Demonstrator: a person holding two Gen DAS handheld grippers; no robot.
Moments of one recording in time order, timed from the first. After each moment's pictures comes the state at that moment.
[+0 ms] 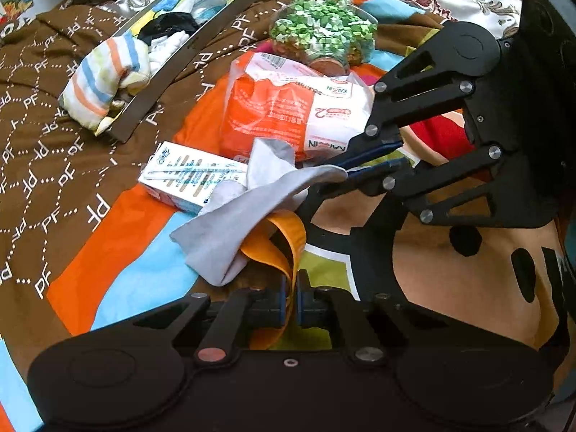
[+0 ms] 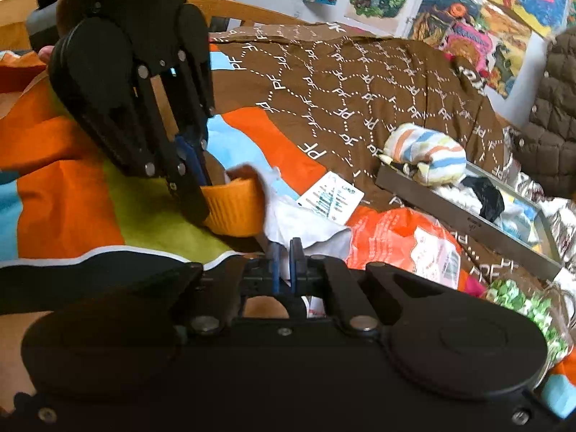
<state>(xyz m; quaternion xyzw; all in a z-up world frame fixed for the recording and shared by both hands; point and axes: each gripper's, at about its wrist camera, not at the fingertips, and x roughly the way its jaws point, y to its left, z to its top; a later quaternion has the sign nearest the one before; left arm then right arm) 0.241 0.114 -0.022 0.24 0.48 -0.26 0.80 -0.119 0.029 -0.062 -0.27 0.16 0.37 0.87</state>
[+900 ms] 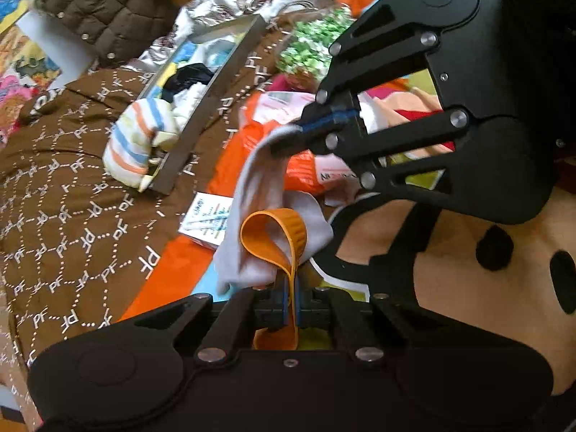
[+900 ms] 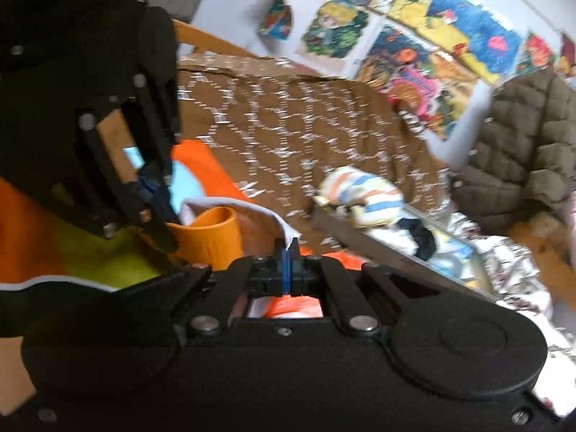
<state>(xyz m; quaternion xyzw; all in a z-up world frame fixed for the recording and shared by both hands) 0.220 0.074 -0.019 0.35 0.40 -0.18 0.83 -0.125 0.029 -0.058 -0.29 0.06 0.27 0.92</state>
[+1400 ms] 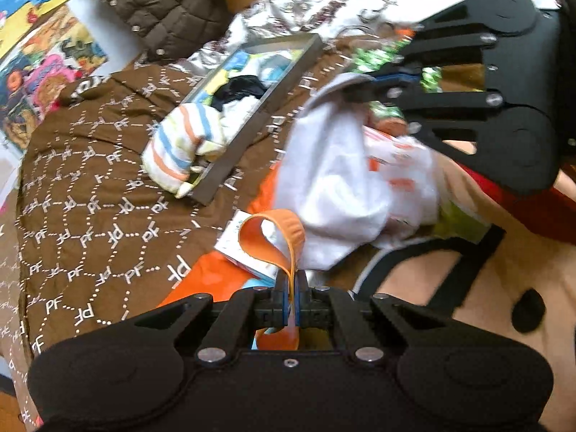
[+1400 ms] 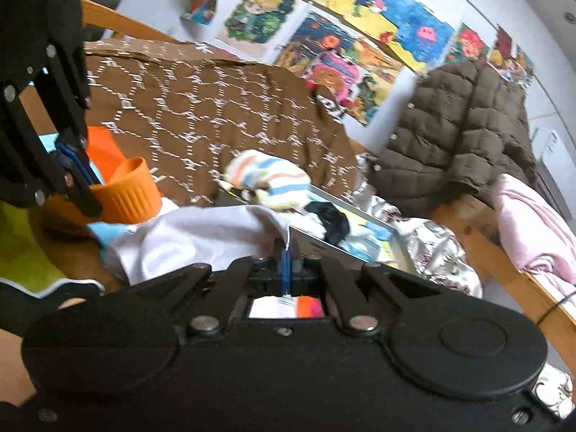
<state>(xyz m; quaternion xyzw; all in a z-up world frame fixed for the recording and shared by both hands) 0.244 0.078 -0.009 0.30 0.37 -0.12 0.87 -0.089 0.016 -0.060 -0.28 0.05 0.14 0.95</state>
